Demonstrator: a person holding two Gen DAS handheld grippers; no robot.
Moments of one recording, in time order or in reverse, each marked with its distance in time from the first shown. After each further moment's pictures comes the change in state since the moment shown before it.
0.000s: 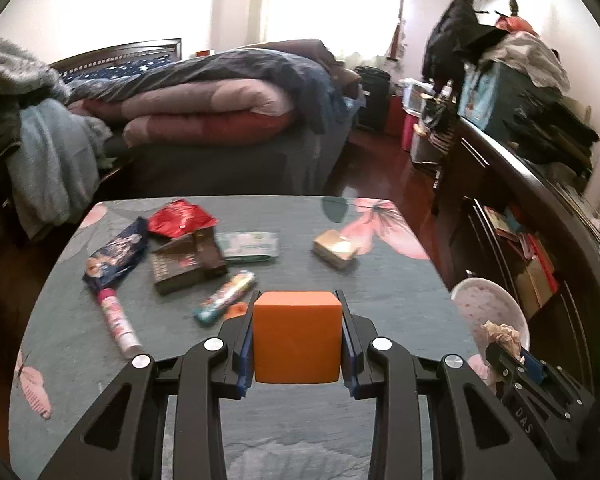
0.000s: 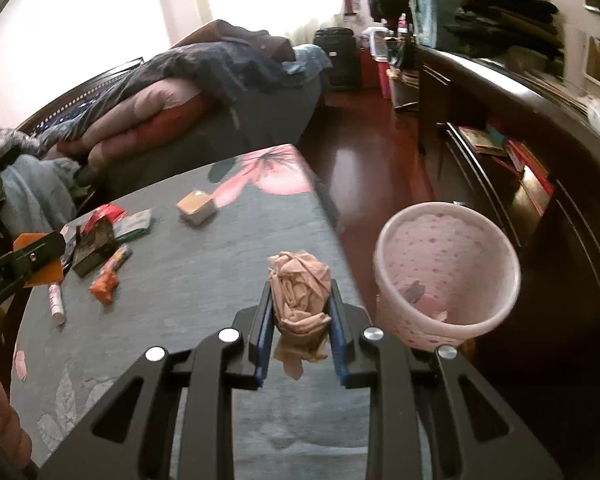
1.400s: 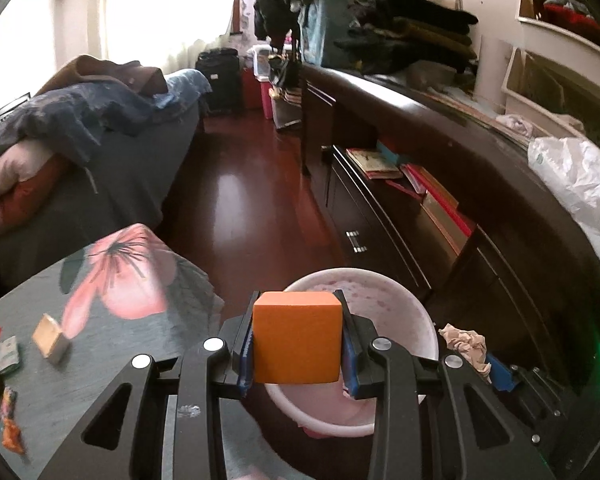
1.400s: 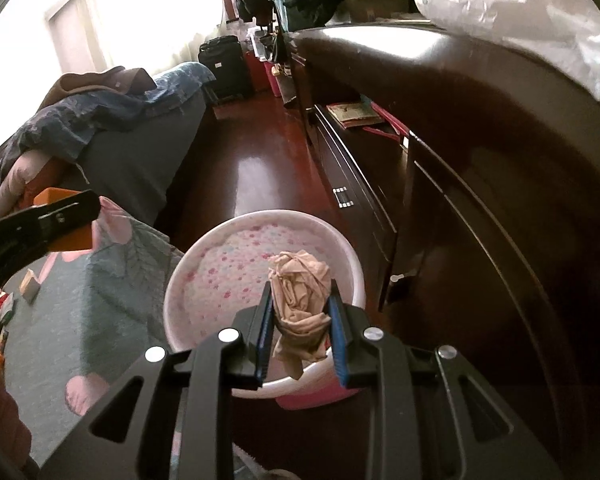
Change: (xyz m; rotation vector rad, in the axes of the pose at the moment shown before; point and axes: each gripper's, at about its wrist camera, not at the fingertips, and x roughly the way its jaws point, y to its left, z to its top) left arm 0.101 -0.263 0.011 0.373 0.069 -0.318; right arm 0.037 -0.201 0.006 0.255 -0.021 -0.241
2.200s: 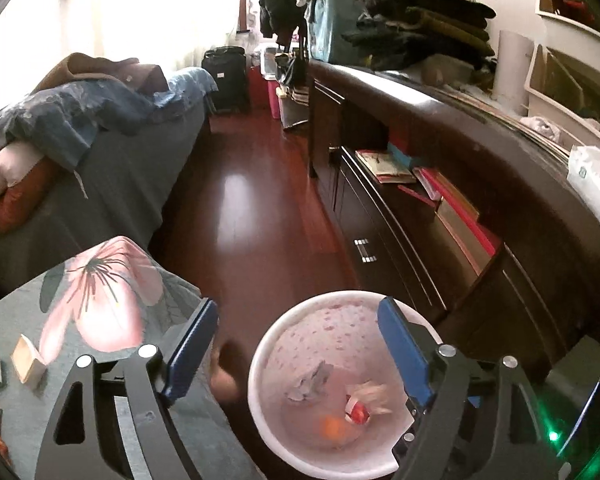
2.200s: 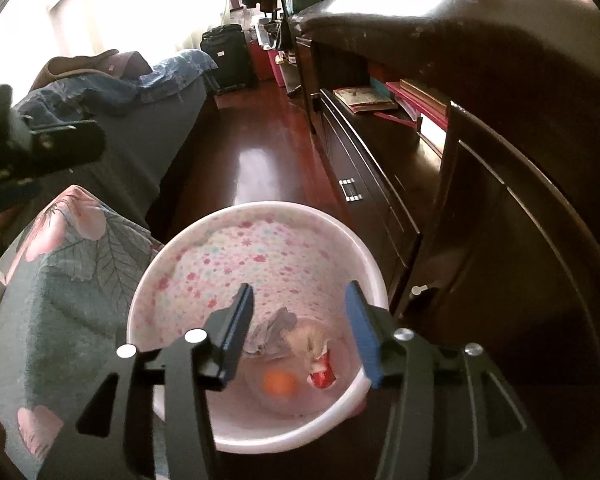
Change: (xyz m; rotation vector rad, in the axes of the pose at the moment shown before) left arm 0.036 -0.003 0.018 -0.021 -0.013 0.035; right arm 0.067 0.000 0.002 -0.017 0.024 0.006
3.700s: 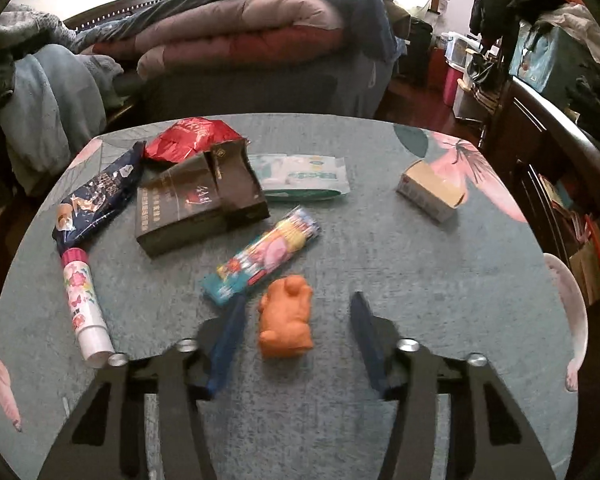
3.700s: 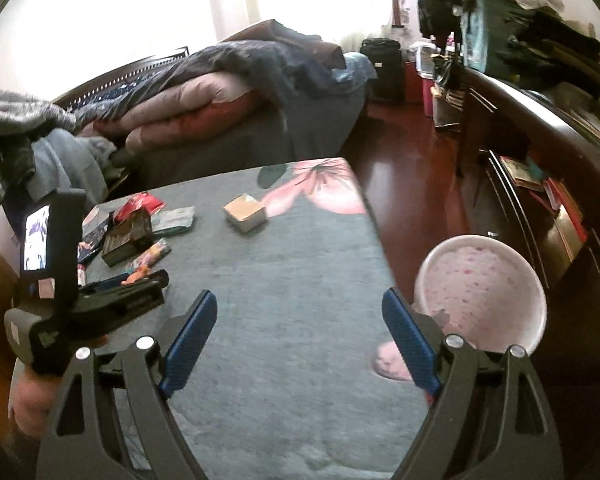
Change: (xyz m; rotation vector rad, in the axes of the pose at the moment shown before) left arm -0.114 0.276 -0.158 -0.433 0.163 0.361; right arm -0.153 0.229 -0.052 -0.385 -0.014 0.341
